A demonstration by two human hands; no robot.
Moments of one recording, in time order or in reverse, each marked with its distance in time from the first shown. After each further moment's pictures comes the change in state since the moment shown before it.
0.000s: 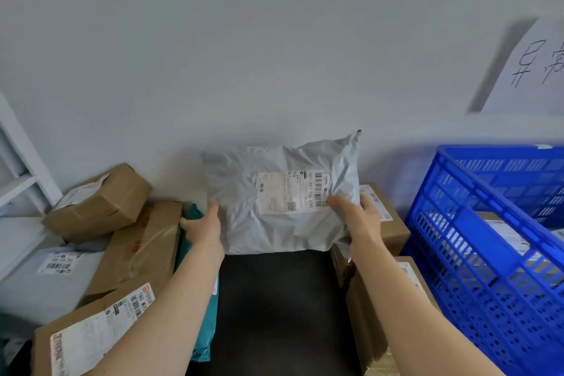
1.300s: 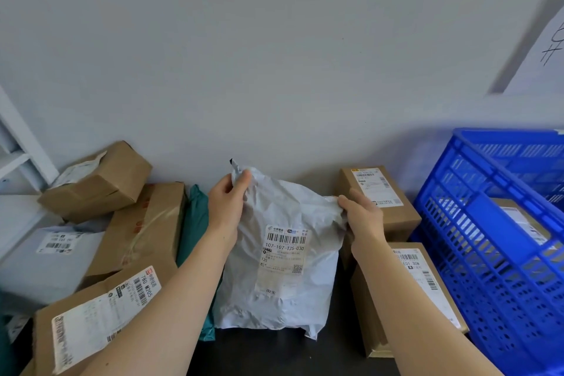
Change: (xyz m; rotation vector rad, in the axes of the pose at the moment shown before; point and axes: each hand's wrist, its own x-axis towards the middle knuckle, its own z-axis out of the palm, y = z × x) left_hand -0.004 -0.011 0.012 0.001 -0.388 0.394; right_hand 0.004 0.026 0.009 -0.044 0.090 0.126
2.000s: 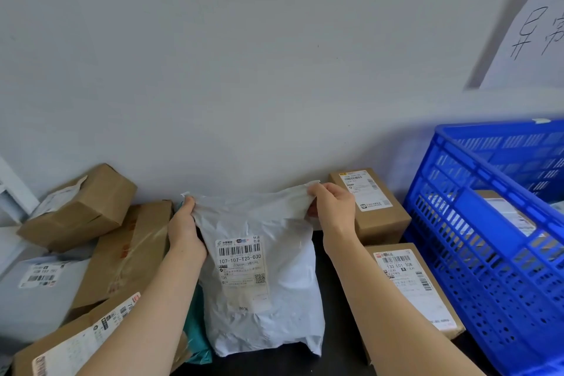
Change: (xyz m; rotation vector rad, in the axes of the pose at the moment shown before) left_hand 0.028 -0.002 -0.028 -0.409 0.214 -0.395; right_hand -0.015 -0.018 0.031 -0.044 -0.027 -0.199
